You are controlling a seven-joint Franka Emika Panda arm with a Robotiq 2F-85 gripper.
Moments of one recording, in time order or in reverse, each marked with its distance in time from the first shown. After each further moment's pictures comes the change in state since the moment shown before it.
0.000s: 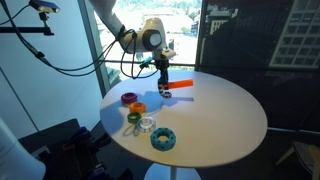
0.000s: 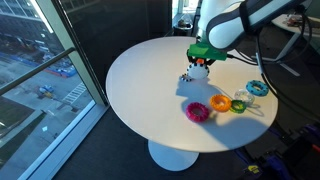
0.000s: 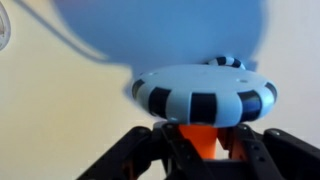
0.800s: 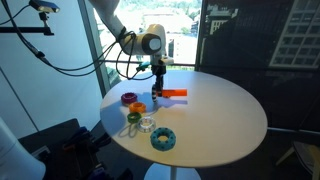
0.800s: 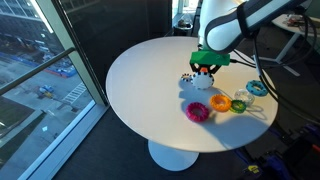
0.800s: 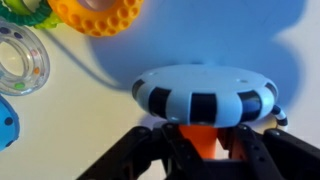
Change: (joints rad) arm -0.052 0.019 0.061 -0.007 0.054 -0.128 -0.038
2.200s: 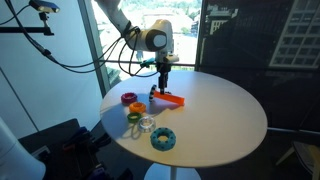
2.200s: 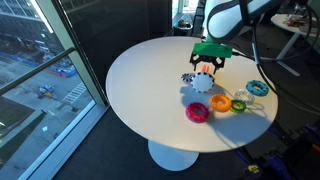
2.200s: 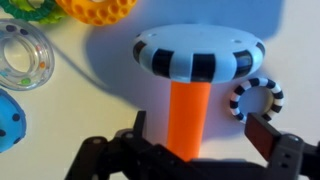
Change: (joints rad) arm -0.050 -0.011 0.009 0.038 0.077 -0.045 -0.035
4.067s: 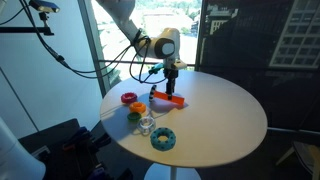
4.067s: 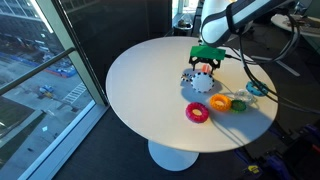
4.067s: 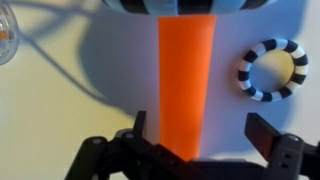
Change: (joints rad) arm -0.015 0.138 -0.029 0.133 0.000 0.007 0.003
